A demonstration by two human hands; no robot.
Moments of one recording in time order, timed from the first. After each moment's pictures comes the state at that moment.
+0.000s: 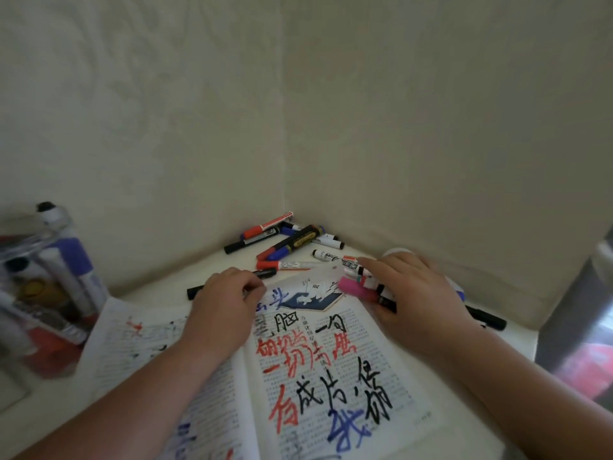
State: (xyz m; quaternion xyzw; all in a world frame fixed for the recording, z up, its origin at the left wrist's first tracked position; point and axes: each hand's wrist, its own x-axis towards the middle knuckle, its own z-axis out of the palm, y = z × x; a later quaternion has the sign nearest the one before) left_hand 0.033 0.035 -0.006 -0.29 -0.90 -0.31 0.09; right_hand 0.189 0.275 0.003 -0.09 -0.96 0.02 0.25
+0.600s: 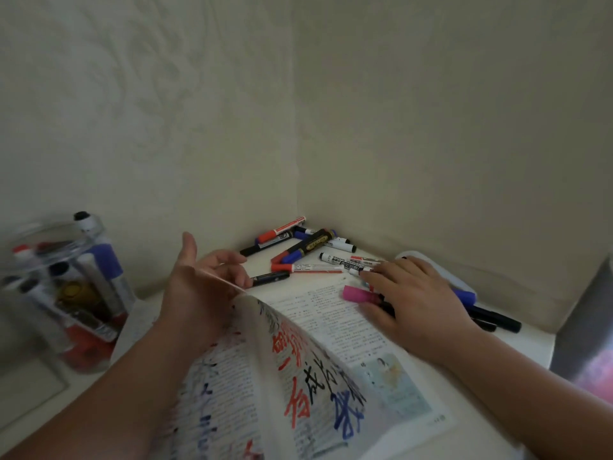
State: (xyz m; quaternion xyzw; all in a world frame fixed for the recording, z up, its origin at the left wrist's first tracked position) left_hand 0.020 0.005 0.027 -0.10 -0.52 -0.82 -0.22; right_hand 0.183 0.273 0.002 -0.06 -0.98 -0.02 0.19
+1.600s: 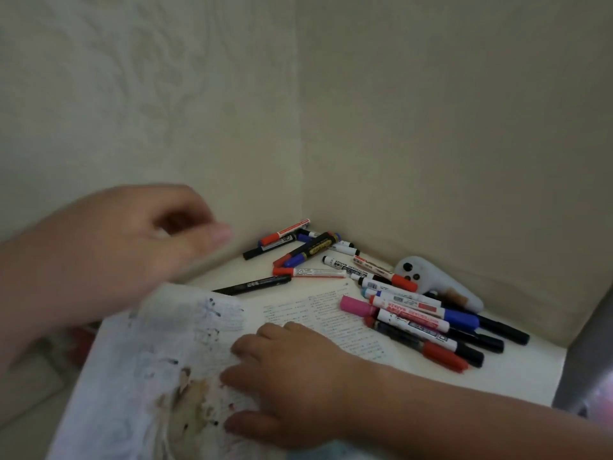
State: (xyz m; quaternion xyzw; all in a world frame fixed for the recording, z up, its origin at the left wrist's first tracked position) left_hand 0.086 -0.047 0.164 -0.33 -0.90 -0.28 0.12; right_hand 0.157 0.137 0.019 0.28 -0.96 0.02 0.06
